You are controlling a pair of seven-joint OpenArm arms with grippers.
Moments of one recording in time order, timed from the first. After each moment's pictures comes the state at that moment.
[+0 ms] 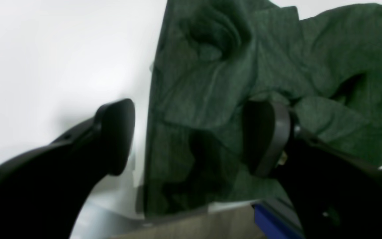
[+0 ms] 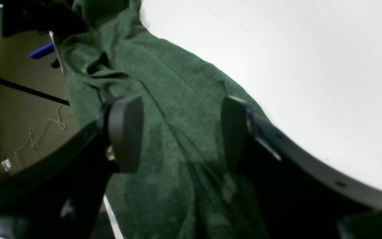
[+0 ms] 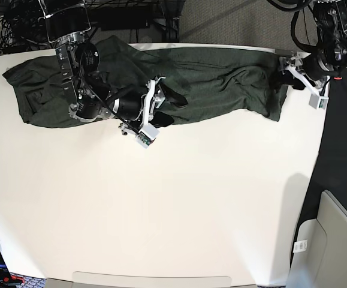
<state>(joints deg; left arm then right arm) 18.7 -21.5 -26.3 93.3 -45.8 -24.5 61.0 3.1 10.3 -13.9 94.1 41.2 38.5 -57.4</state>
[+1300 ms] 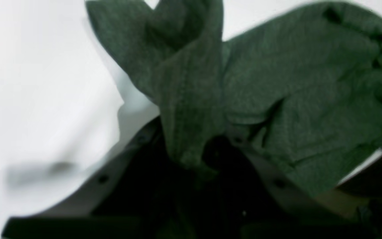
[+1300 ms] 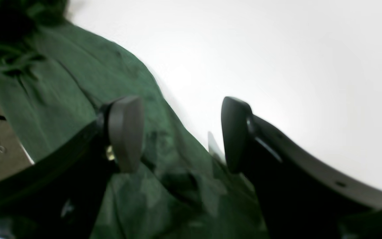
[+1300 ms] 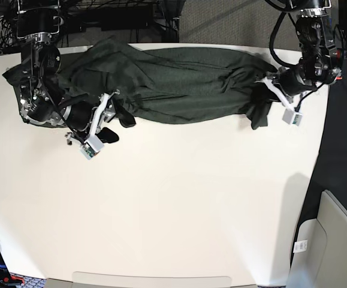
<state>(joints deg) 12.4 -17.6 -19.9 93.2 -45.5 -26.6 61.6 0.7 19.9 -0.3 98.8 41.5 38.7 -57.3</state>
